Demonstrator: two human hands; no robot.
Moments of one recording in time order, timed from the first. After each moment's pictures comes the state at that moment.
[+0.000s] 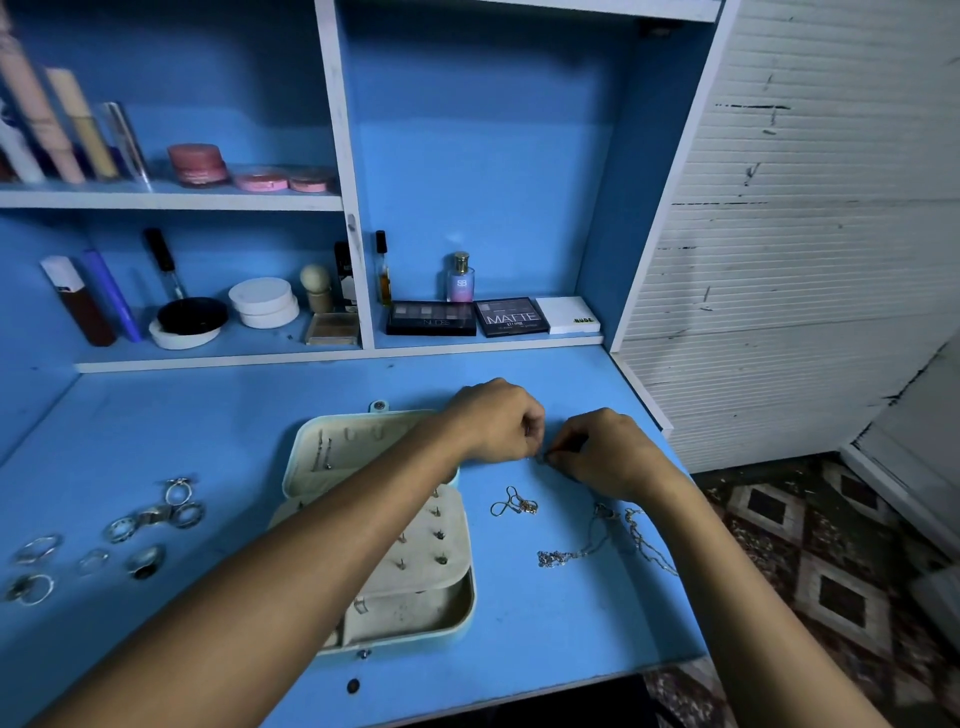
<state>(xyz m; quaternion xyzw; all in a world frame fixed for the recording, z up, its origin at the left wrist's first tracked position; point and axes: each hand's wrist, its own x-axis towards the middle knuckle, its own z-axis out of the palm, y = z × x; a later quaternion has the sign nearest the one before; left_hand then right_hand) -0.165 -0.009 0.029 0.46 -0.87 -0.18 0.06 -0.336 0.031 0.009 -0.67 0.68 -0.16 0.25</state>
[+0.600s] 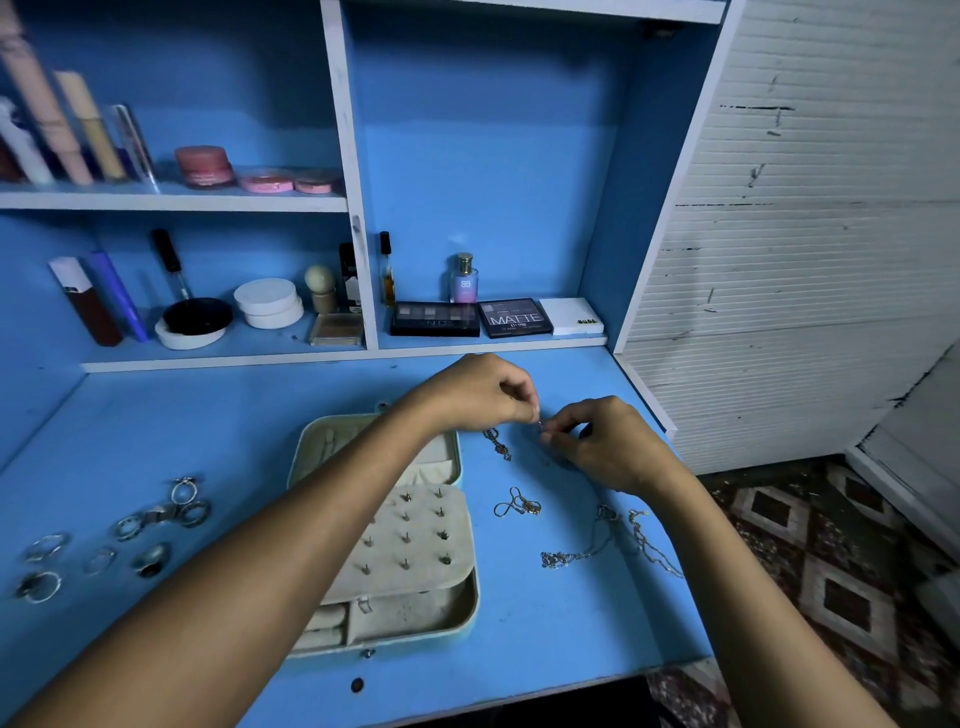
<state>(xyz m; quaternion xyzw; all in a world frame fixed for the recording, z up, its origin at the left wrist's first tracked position) -0.145 -0.015 0.050 0.48 -0.80 -0.33 0.17 -0.328 0.038 0.025 -0.66 0.65 -0.24 0.28</state>
